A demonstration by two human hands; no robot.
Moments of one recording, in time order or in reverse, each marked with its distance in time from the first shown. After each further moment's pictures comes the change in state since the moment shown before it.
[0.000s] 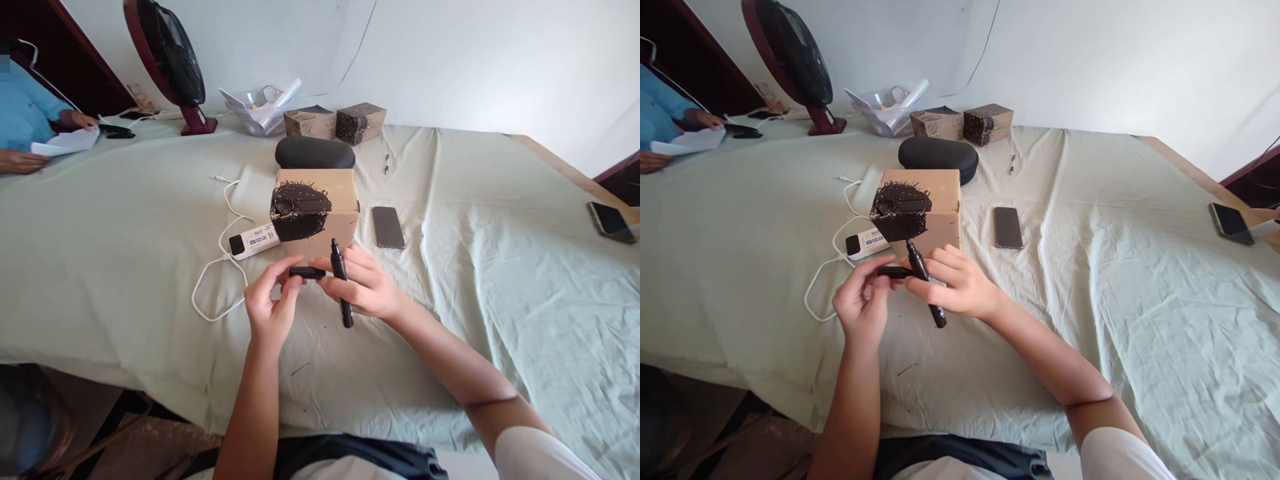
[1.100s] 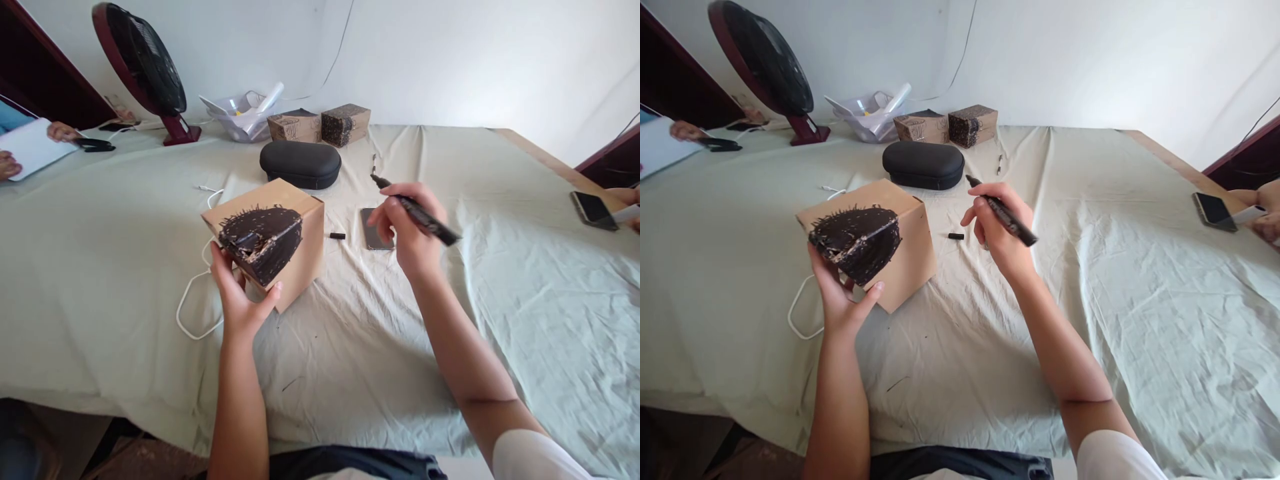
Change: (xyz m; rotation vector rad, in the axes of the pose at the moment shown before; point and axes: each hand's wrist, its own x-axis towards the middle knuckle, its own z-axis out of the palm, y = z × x) left_hand 0.015 -0.060 -0.024 0.240 -0.049 -0.059; right_hand -0.001 0.054 -0.056 0.345 0.378 0.880
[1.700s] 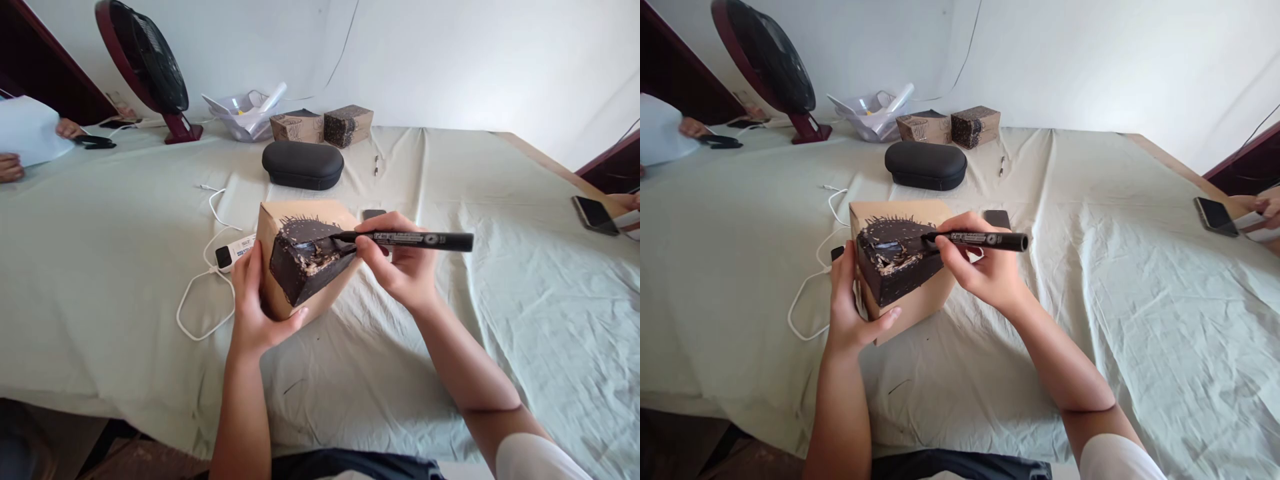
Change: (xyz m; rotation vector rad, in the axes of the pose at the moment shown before) left_hand -0.006 0.046 -0.003 0.119 -0.129 0.234; right_hand -0.022 -0.050 0.024 -0.098 -0.100 -0.145
